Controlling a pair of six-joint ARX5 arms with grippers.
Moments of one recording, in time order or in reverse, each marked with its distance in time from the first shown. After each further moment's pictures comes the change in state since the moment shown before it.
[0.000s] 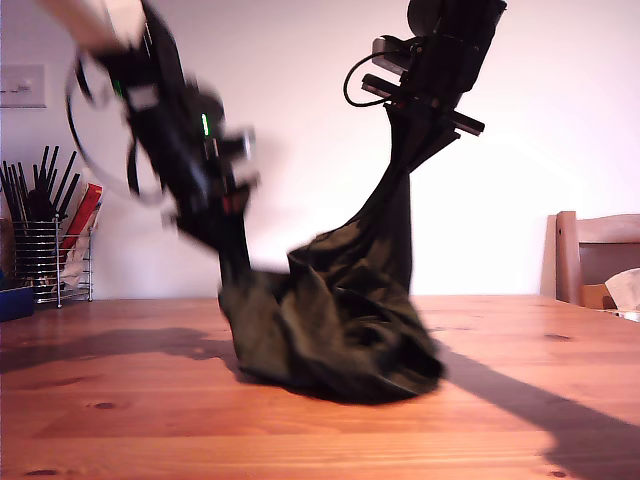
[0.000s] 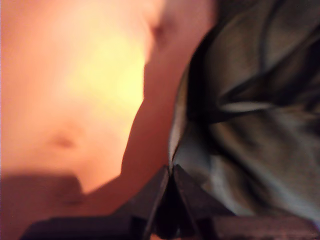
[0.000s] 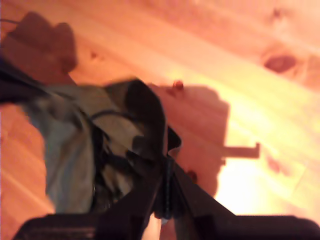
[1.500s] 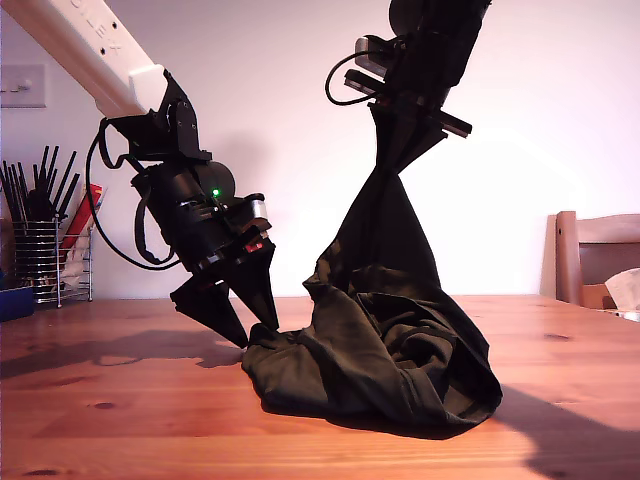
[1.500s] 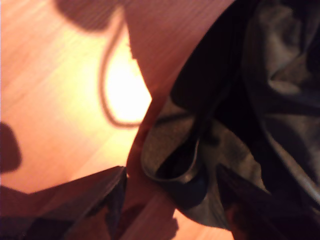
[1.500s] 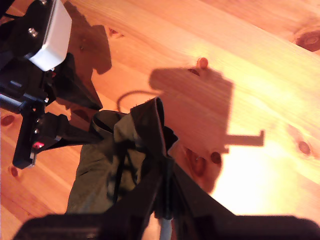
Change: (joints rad) left arm -0.028 0.224 0.013 -0.103 0.196 -0.039; right arm 0.048 0.000 0.000 -0.080 0.000 0.026
